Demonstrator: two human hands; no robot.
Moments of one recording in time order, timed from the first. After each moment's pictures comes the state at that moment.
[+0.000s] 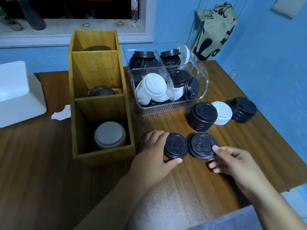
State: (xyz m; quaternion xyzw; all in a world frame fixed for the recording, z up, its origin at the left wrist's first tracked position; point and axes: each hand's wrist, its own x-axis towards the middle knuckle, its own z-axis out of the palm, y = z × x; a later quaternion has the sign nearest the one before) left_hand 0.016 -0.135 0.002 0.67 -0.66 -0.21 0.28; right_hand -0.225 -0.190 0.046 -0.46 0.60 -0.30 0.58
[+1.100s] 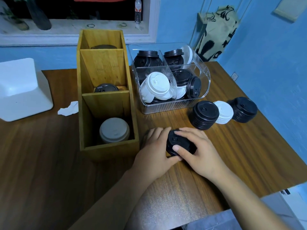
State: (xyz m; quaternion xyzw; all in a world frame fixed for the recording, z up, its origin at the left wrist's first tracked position) left_hand 0.014 -0.137 -0.001 0.66 -0.66 -0.21 0.29; right_hand -0.163 -0.198 0.012 -0.83 0.42 -0.24 0.27
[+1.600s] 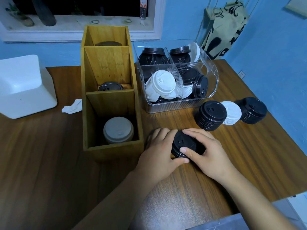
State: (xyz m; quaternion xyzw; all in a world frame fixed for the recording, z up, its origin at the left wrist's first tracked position) left_hand 0.013 -0.137 -0.003 0.66 -0.67 -0.19 0.29; right_hand -0.167 -0.206 0.012 -0.82 0.40 -0.25 0.31
